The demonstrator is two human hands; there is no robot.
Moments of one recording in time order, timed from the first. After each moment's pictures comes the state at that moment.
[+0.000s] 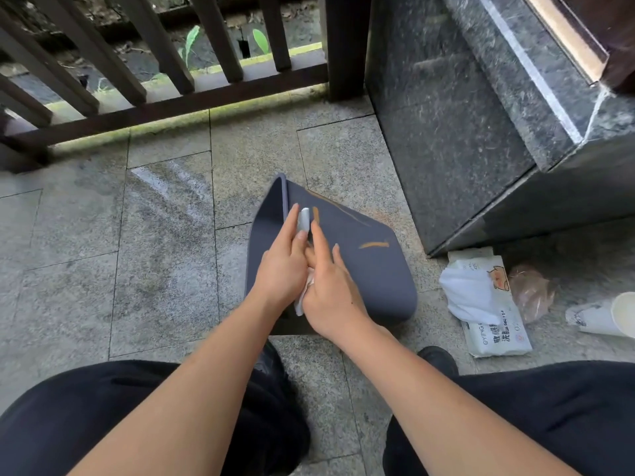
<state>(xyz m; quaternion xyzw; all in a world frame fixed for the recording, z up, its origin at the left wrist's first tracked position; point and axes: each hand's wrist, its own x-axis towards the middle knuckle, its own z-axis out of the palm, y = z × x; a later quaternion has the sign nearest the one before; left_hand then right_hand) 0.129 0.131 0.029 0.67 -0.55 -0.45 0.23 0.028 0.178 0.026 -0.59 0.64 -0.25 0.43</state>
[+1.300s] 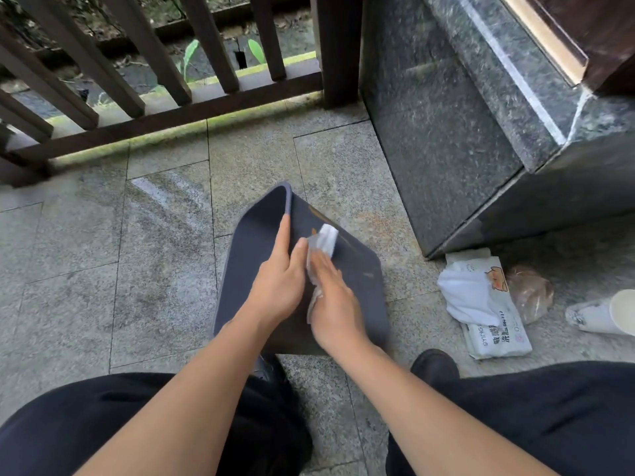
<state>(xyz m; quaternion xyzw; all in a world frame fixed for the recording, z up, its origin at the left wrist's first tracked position) 0.132 0.142 0.041 0.68 -0.57 -0.43 0.18 0.030 0.195 0.006 -0.56 0.66 -0.31 0.40</state>
